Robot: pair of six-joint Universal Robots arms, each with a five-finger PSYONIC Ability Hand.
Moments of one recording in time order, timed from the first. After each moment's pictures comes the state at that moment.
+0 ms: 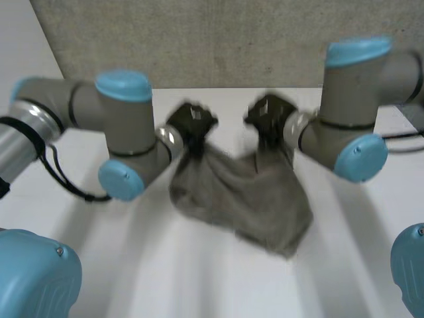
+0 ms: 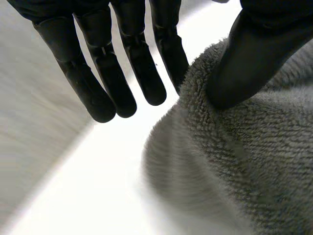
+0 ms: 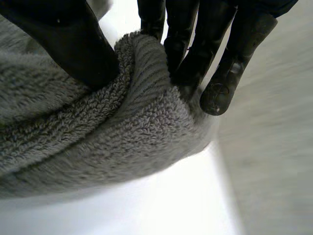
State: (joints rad) left arm 4.13 -2.55 -0.51 2.86 -1.45 3.65; right arm 2.06 -0.68 0.50 0.46 1.35 2.27; left_hand 1.34 1.35 1.37 1.35 1.18; right_hand 1.30 1.31 1.32 1.33 1.13
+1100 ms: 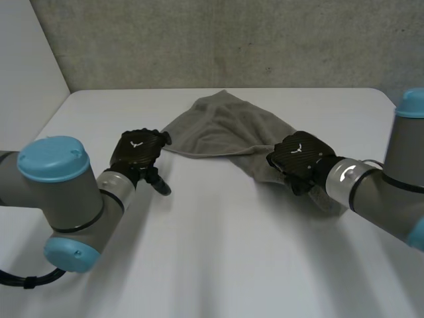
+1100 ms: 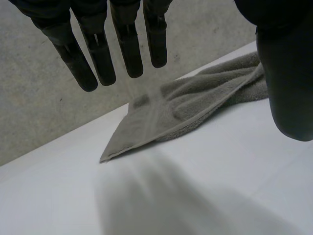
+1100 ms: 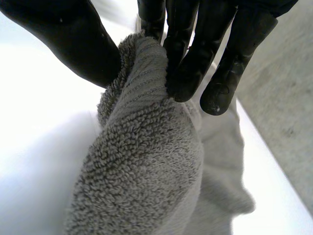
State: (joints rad) left arm 4.26 -2.08 -1.57 3.49 -1.53 3.28; right arm 1.91 -1.17 1.45 0.14 1.18 2.39; left_hand 0.48 0.49 0.47 0.48 0.28; right_hand 1.29 1.33 1.34 1.34 1.15
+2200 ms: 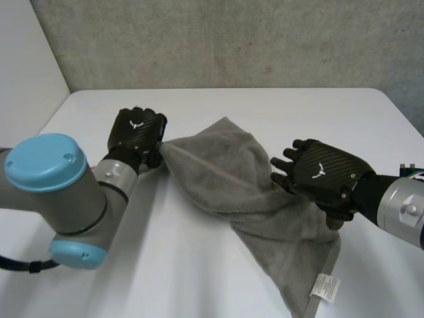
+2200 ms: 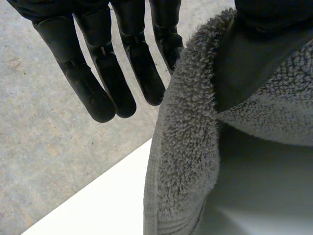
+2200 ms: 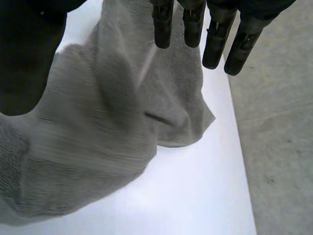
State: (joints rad) left arm 4.22 -1.99 -1.62 3.60 -1.60 3.41; right arm 1.77 -1.51 1.67 0.37 0.94 1.95; left_hand 1.35 1.35 1.37 1.35 1.19; right_hand 0.23 0.24 0.24 0.25 0.06
